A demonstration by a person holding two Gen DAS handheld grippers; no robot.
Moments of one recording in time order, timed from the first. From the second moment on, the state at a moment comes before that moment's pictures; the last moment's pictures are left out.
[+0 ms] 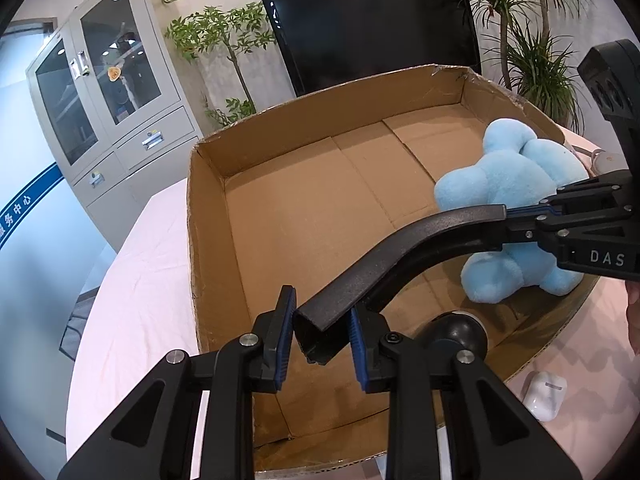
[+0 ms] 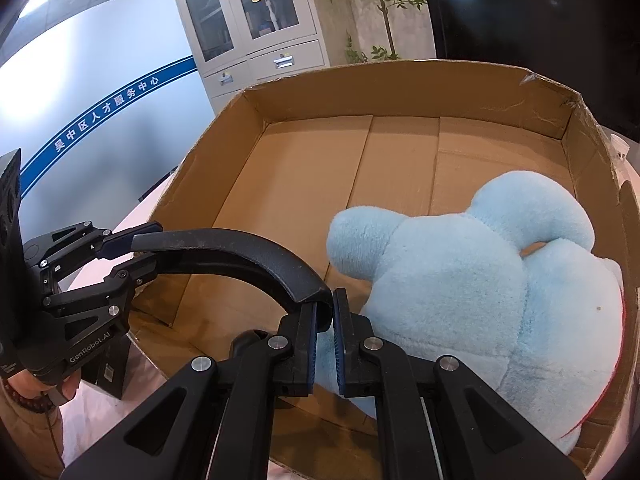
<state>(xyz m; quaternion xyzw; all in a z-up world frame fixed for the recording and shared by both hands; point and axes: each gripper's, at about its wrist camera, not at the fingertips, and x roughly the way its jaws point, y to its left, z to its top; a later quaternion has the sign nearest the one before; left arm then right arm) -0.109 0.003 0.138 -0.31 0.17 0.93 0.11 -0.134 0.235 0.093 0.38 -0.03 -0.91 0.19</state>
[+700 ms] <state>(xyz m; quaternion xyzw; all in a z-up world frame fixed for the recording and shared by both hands) -0.083 0.011 0.153 -0.24 0.17 0.95 0.11 -0.122 0.237 0.105 0.36 -0.03 -0.92 0.17</state>
